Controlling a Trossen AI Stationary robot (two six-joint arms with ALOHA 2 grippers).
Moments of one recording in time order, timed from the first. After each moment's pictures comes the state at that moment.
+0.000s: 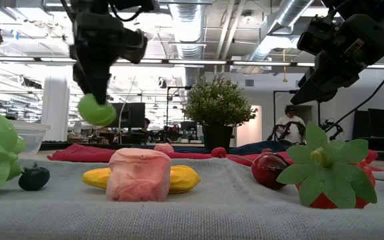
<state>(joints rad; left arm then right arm) -0.12 1.54 1.09 -0.90 0.02 -0.64 0.19 1.03 0.42 -0.05 0.11 0.29</state>
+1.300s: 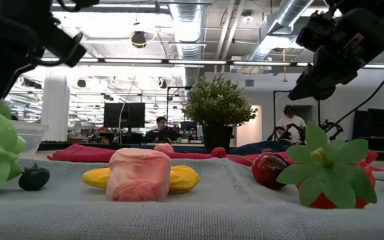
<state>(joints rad) -0.38 1.54 1.03 -1.25 0.07 -1.04 0.20 1.03 0.42 -0.01 0.11 0.29</state>
